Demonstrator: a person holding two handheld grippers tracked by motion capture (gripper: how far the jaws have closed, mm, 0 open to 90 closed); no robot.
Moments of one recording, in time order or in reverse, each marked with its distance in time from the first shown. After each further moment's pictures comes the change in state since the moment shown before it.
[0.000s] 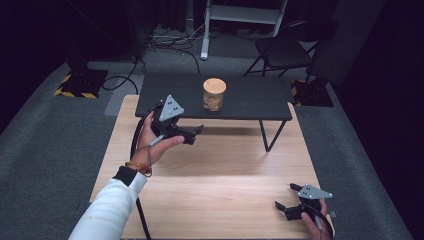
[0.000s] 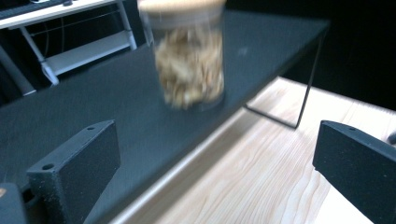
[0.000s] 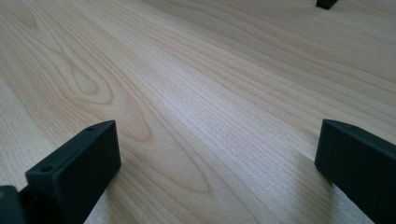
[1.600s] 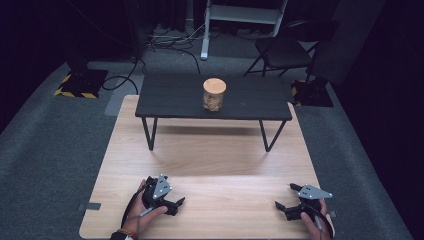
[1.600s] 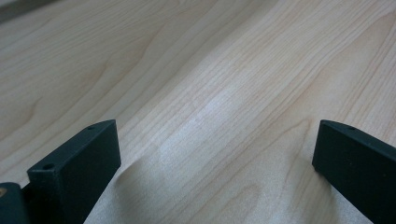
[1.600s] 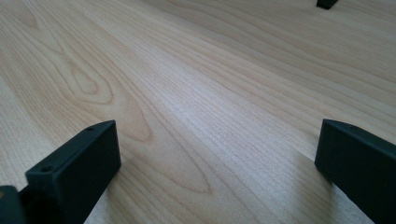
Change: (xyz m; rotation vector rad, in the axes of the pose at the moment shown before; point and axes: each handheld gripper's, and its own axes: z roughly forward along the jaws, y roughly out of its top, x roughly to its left) left arm -0.054 -0.192 -0.009 0.236 -0.066 -0.059; right arm 0.000 0.000 0.000 0.000 0.001 -0.001
